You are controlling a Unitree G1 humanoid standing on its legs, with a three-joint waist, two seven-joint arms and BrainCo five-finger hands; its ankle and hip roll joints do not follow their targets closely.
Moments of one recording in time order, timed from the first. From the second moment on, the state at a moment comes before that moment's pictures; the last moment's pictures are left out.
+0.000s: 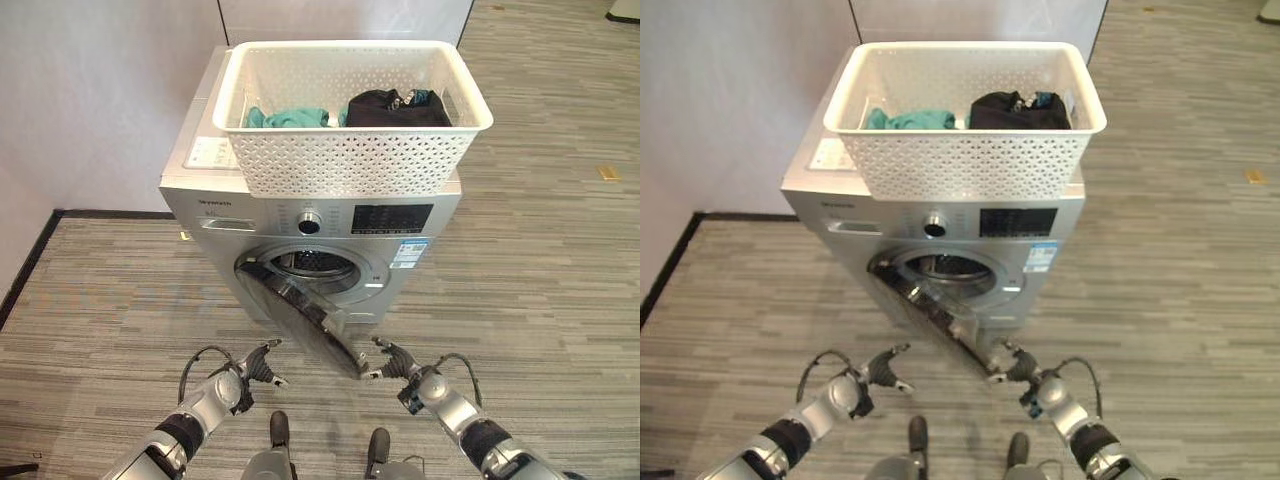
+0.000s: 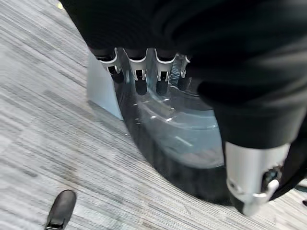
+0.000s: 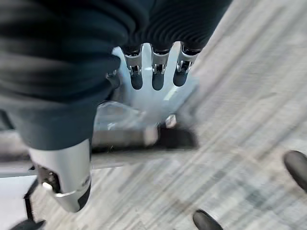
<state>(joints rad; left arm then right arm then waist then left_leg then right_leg) -0.30 0.41 -0.63 0.82 0.21 -0.05 -0.01 -0.28 -0.29 0.51 0.78 -0.05 0.02 0.02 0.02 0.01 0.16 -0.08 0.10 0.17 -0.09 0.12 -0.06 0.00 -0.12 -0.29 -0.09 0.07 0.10</state>
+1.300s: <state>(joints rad) 0.07 0.53 -0.33 0.20 -0.14 -0.12 -0.11 -0.53 -0.57 0.45 1.15 0.11 -0.03 -0.11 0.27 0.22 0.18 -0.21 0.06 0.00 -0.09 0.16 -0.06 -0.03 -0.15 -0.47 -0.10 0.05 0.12</state>
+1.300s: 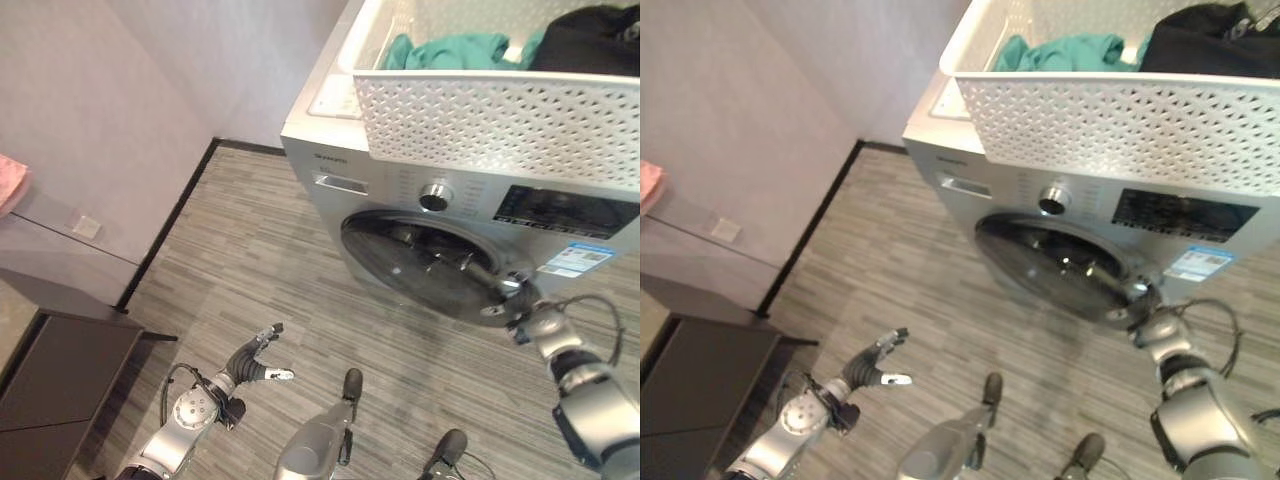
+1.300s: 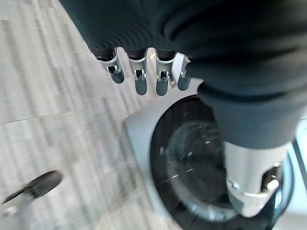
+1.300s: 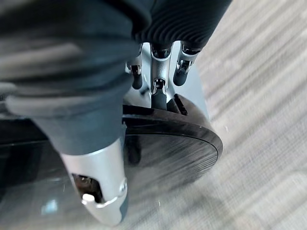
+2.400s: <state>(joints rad) -0.05 0.62 -0.22 -0.42 -0.44 -0.17 -0.12 -0.39 -0.16 0.47 1.14 0.11 -0.03 0.07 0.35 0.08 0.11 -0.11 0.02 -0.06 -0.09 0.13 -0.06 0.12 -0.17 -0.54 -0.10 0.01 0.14</state>
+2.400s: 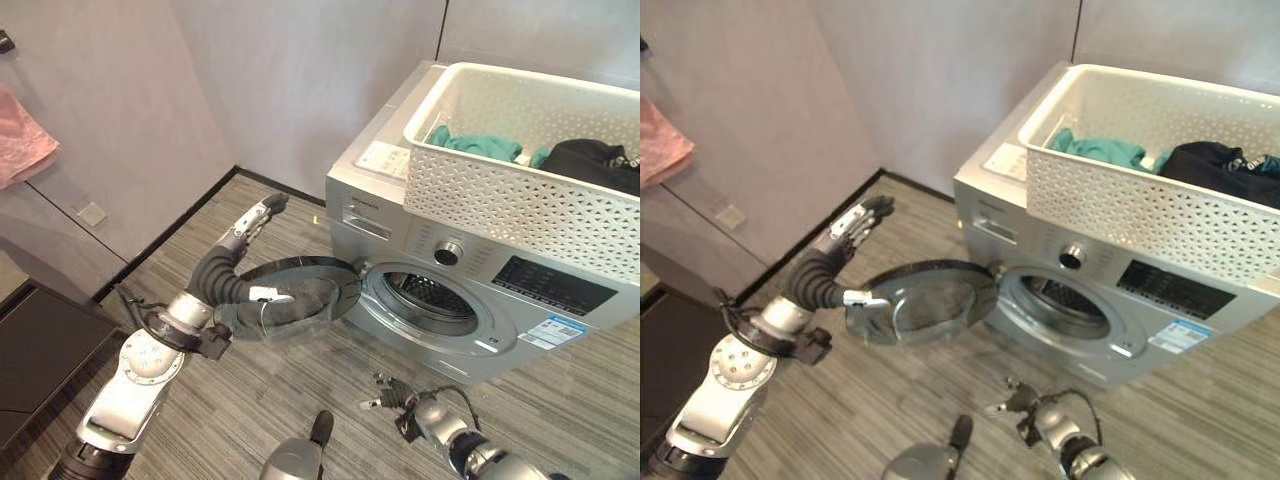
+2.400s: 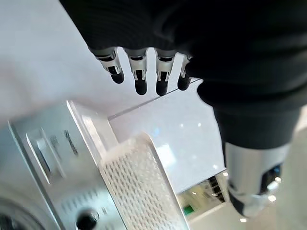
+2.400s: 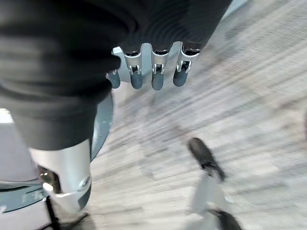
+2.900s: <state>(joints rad) -0.24 0.69 -0.84 0.19 -0.62 -0.02 -0.43 -0.22 -0.23 0.49 1.11 0.06 -0.04 0.09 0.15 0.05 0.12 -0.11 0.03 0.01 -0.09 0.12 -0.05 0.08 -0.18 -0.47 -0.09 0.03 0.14</state>
